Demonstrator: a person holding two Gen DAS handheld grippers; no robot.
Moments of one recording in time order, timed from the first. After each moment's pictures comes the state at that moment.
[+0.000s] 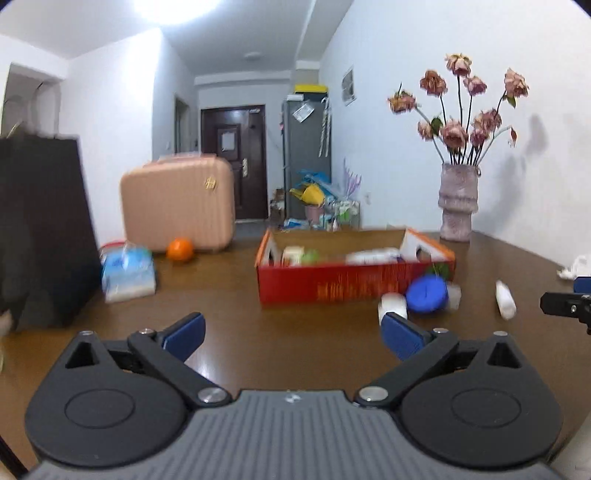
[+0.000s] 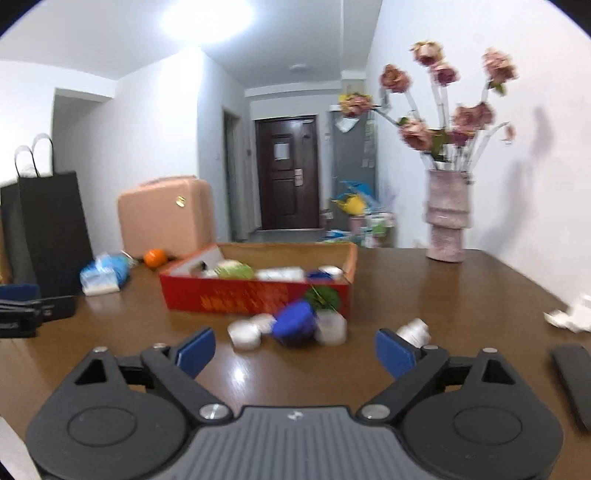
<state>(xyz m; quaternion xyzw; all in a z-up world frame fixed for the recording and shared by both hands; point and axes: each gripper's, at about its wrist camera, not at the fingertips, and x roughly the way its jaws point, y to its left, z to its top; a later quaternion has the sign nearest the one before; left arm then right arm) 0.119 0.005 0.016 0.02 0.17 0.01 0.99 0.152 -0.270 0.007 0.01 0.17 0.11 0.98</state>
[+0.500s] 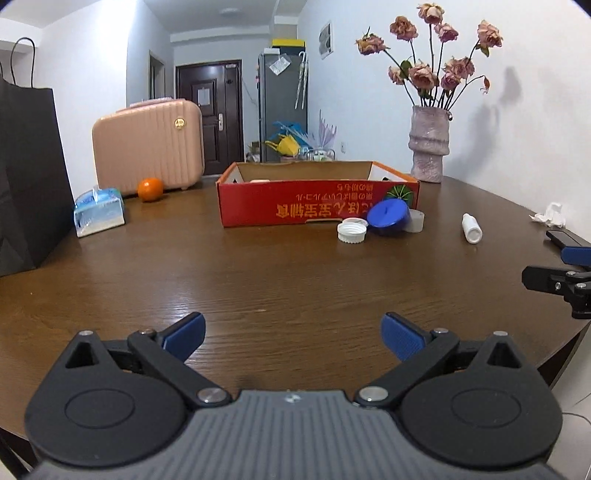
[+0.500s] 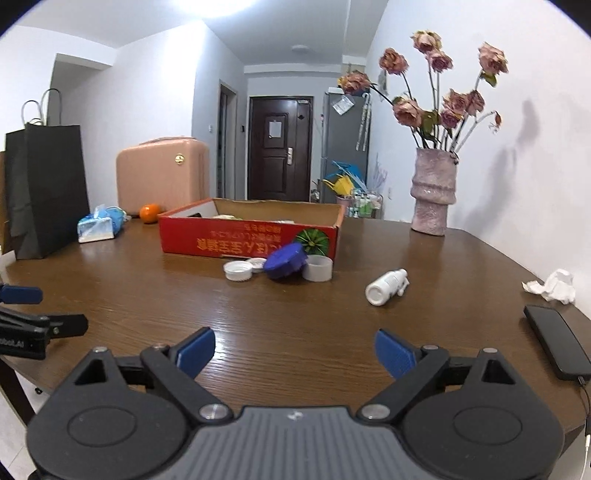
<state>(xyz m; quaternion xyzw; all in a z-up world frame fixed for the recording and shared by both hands) 0.103 -0.014 -0.026 0.02 0.24 -0.03 0.97 0.111 -0.269 -0.023 -0.02 0.21 0.10 0.97</state>
